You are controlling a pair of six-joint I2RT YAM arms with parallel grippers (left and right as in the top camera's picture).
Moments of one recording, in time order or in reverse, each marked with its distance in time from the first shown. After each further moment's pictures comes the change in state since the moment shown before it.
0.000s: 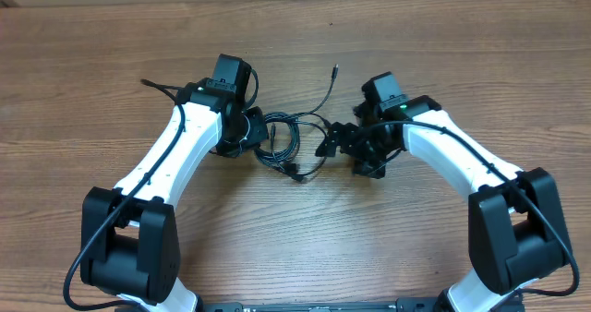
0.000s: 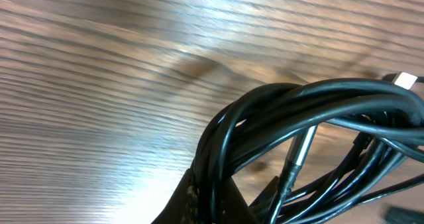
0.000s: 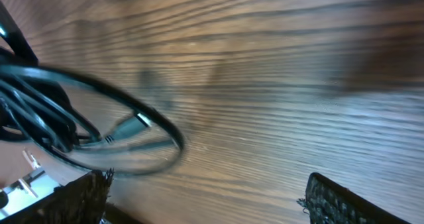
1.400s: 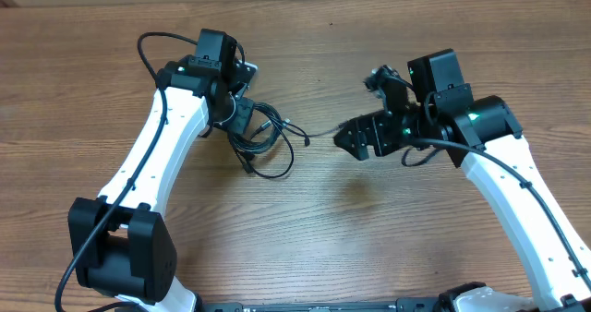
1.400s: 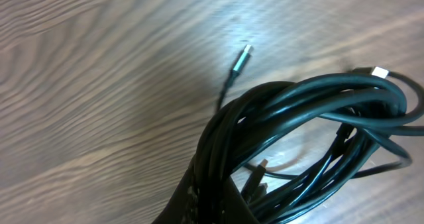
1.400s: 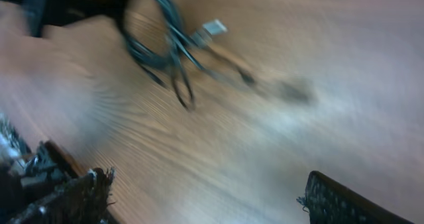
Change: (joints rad) left arm 0.042 -0.006 0.175 -0.118 -0.126 0.739; right arm -0.055 -0.358 0.146 -0.164 -0.004 -0.672
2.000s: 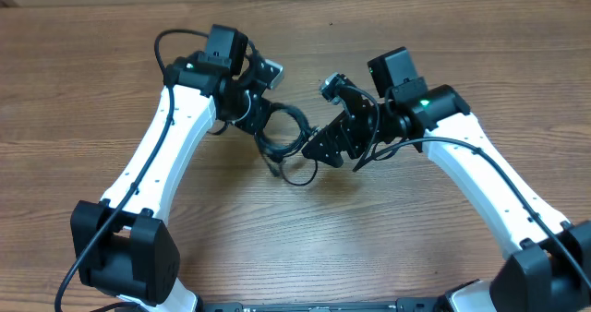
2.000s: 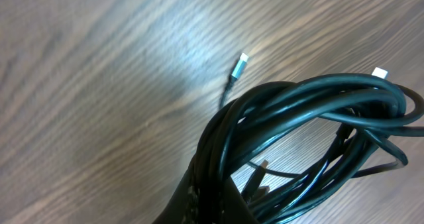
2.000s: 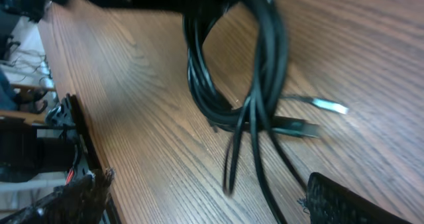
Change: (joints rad) left arm -0.040 0.000 0.068 -0.033 0.210 0.072; right arm 0.076 0.182 0.000 0.086 -0.171 -0.182
